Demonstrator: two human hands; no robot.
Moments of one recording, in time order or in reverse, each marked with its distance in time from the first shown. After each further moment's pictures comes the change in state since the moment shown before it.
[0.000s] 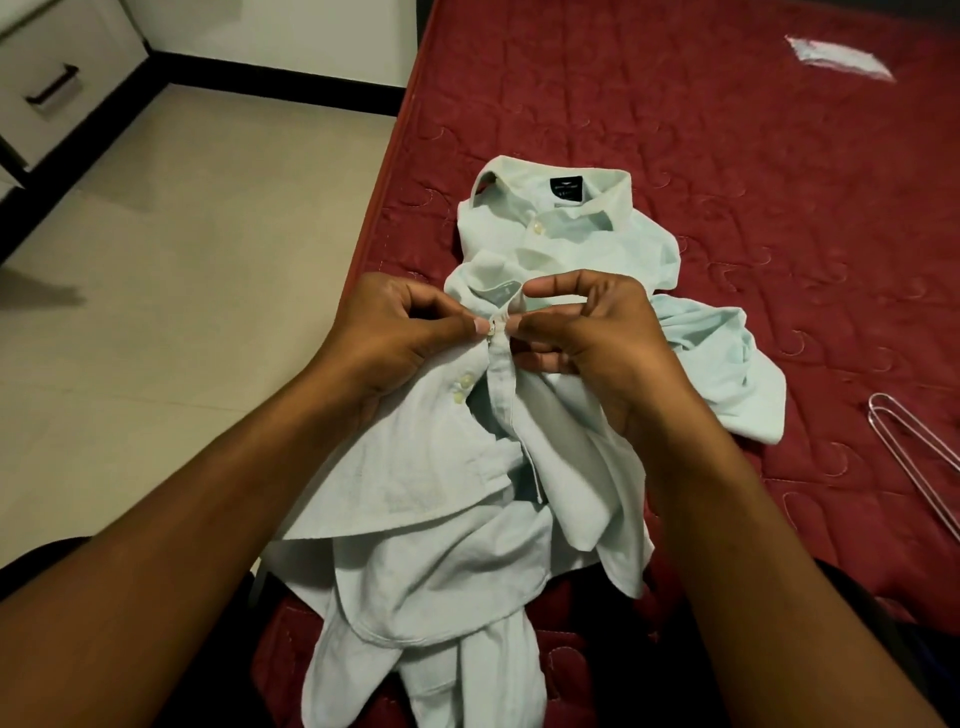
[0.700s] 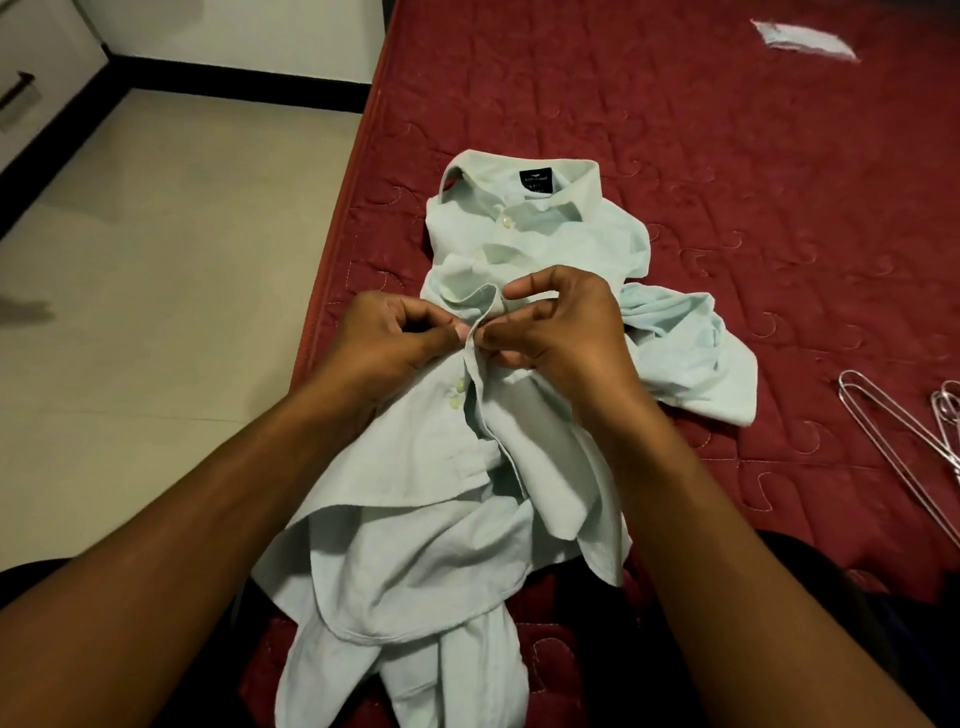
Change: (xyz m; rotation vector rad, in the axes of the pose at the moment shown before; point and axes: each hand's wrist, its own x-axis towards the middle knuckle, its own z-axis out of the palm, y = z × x) left_hand 0.015 -0.022 0.015 0.054 -0.069 -0.002; right_hand 0.010 0.019 -0.006 -0.247 0.171 -0.099
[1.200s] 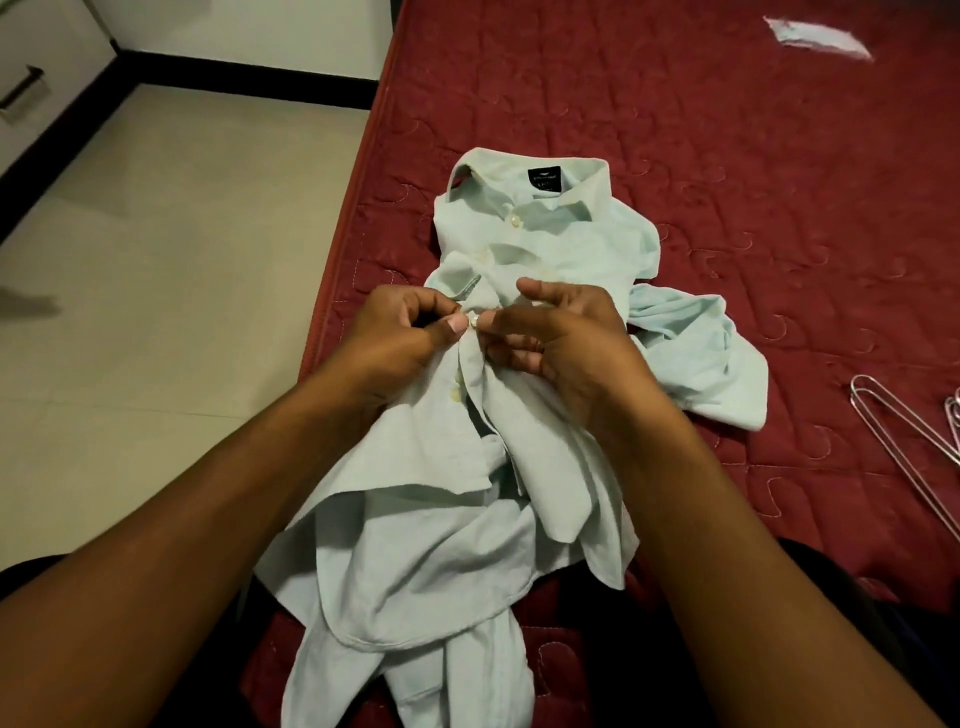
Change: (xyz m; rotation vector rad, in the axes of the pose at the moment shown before) left_hand 0.009 -0.002 -0.002 0.091 -0.035 0.018; right_hand 0.000 -0.004 0.005 0.431 -0.124 0.201
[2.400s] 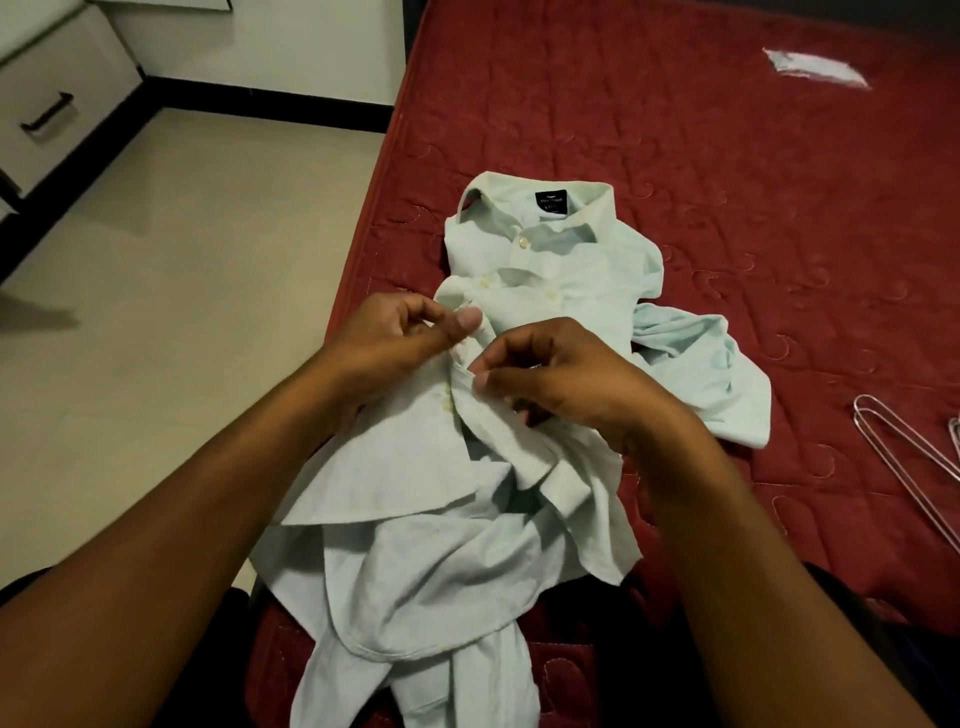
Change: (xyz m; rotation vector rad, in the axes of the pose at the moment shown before) left_hand -0.007 0.010 -0.024 0.049 -0.074 -0.097; right_hand -0.010 -0.011 -0.009 -0.686 -0.340 -0.004
